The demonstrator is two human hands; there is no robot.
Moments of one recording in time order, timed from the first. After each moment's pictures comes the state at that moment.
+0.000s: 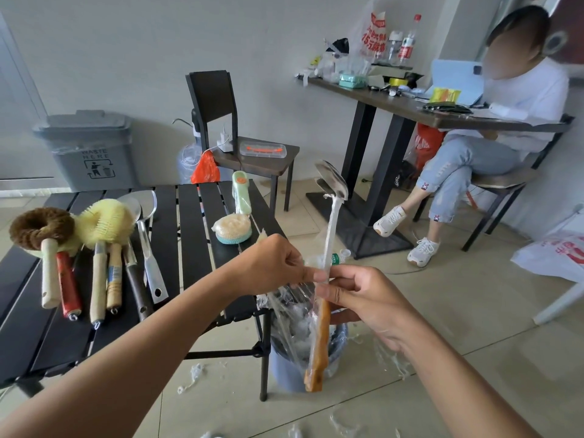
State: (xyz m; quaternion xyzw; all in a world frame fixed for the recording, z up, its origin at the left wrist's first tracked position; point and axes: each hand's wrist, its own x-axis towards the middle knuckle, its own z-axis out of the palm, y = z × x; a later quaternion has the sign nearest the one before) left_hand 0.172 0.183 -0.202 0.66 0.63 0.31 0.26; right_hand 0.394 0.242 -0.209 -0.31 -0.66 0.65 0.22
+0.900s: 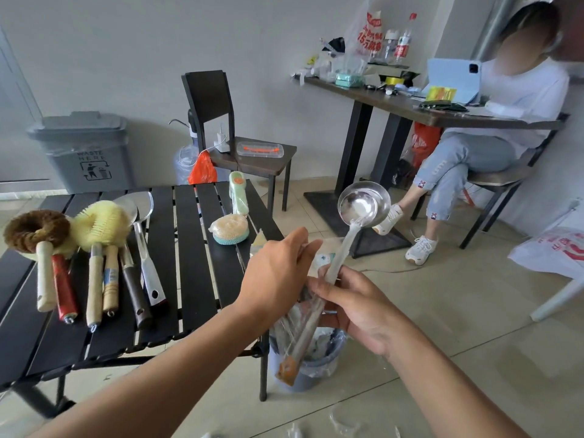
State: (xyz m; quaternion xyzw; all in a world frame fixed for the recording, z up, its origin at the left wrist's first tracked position) left_hand 0.223 0.174 -0.212 0.59 0.69 0.43 -0.02; right_hand 0.380 0.232 -0.217 -0.27 -0.54 0.77 0.22
